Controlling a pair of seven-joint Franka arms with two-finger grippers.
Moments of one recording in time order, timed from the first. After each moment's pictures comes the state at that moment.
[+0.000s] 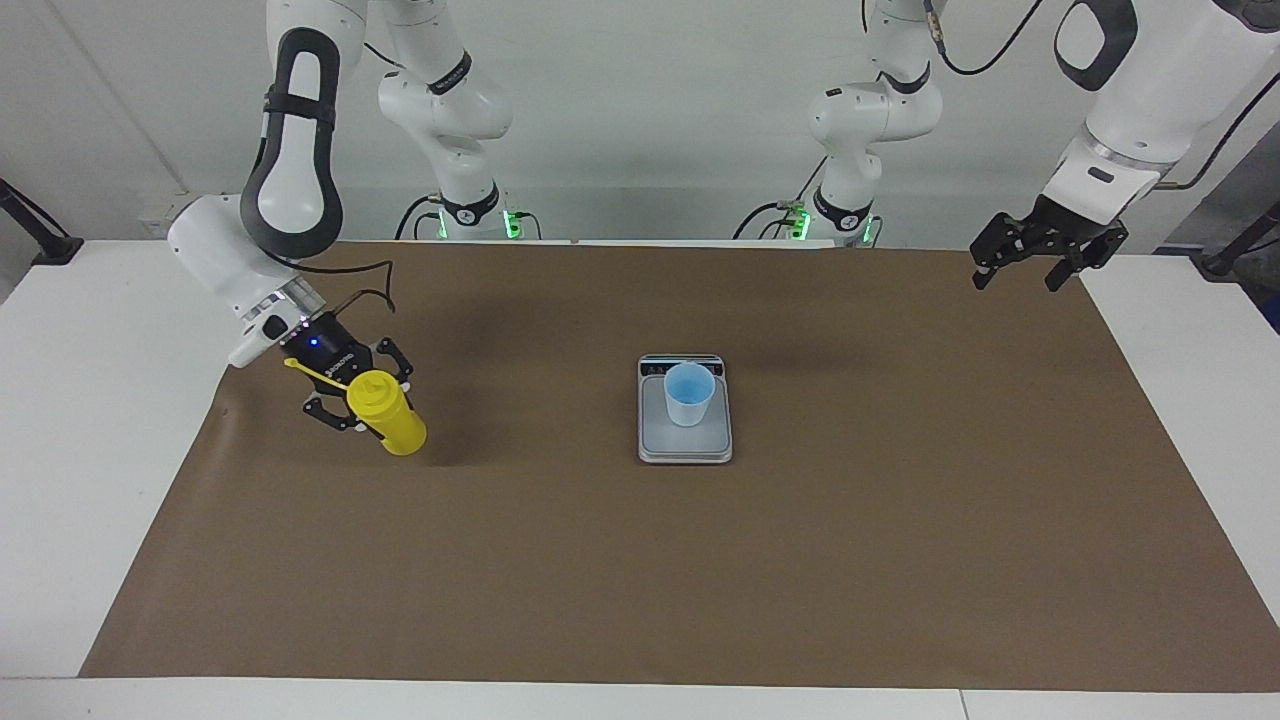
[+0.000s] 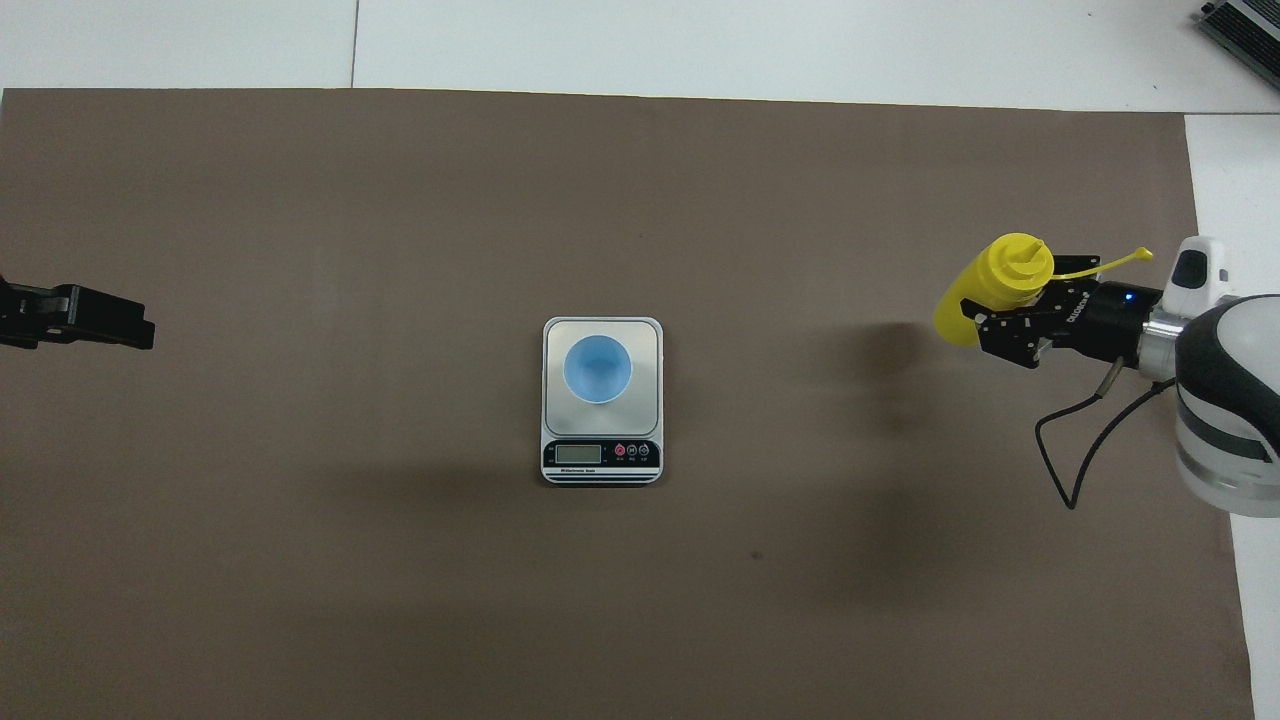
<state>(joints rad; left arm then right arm) 0.08 -0.04 -0.11 -1.64 -0.03 1.60 0.04 -0.22 0.09 0.08 -2.10 0.96 2.32 -1.58</state>
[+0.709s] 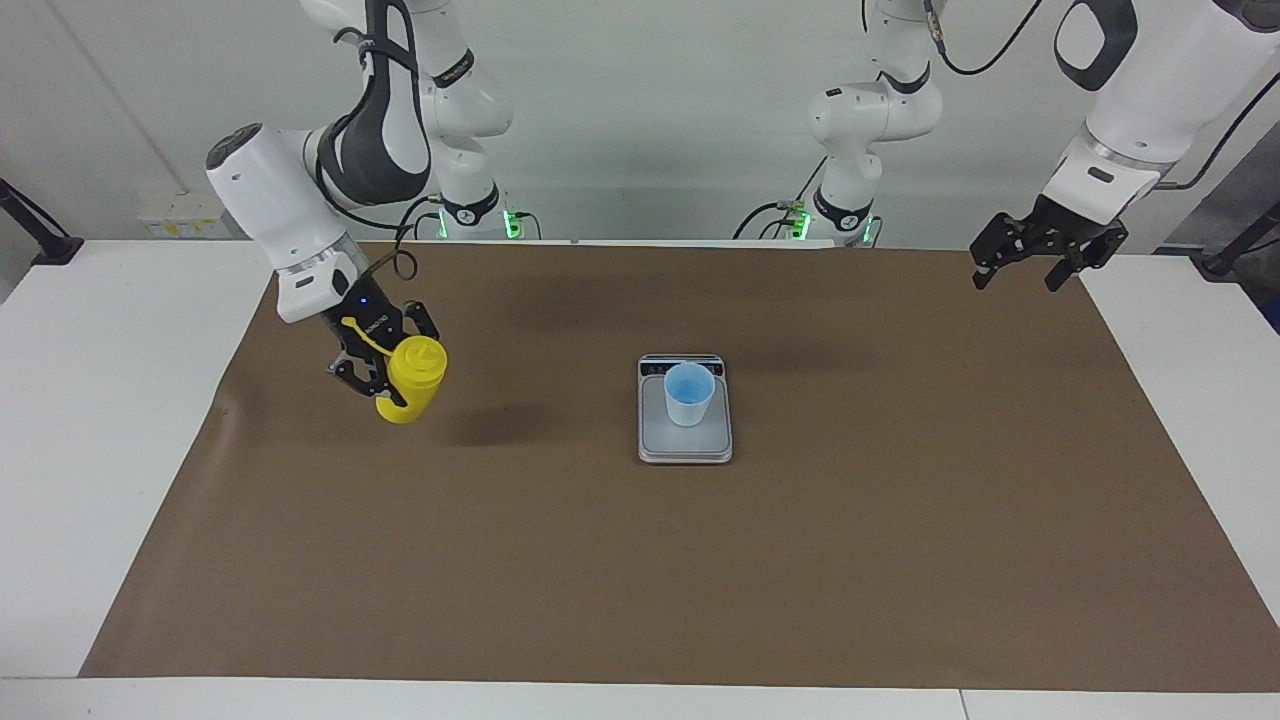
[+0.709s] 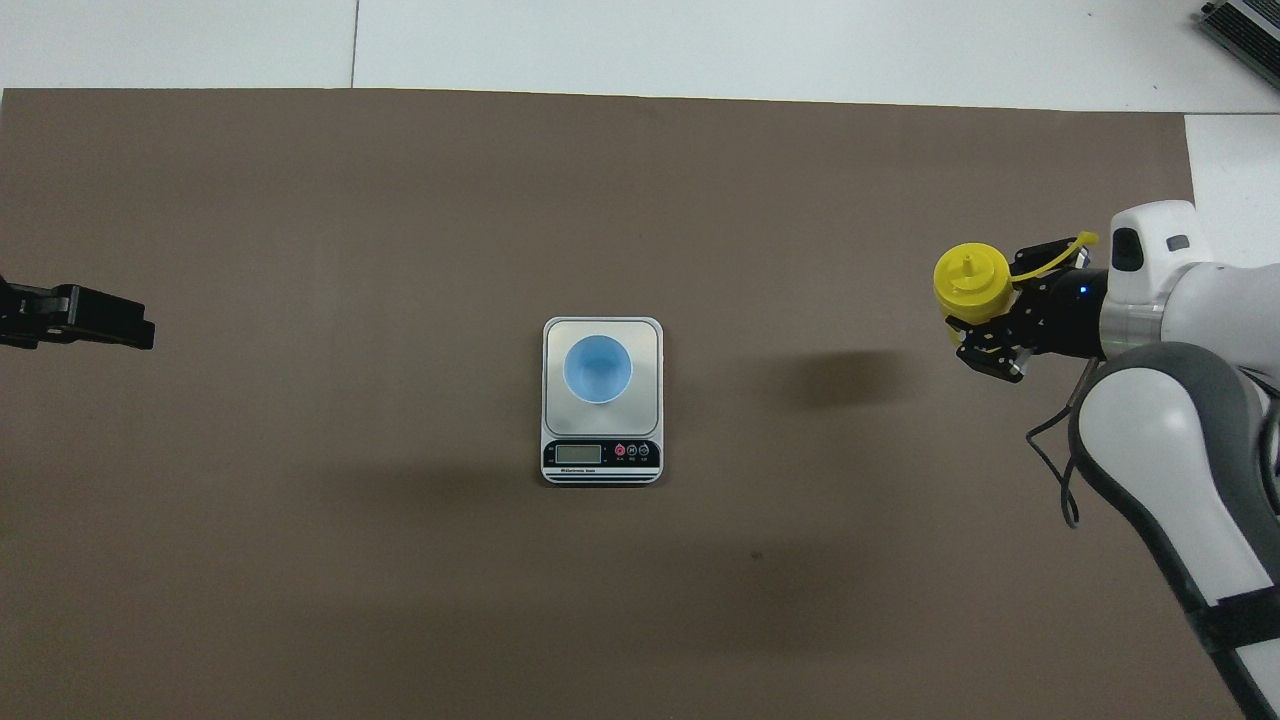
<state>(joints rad) 0.08 -0.04 -0.11 -1.64 -0.03 1.60 0.04 -0.08 -0.01 0.09 -2.09 0.44 2.32 -1.28</state>
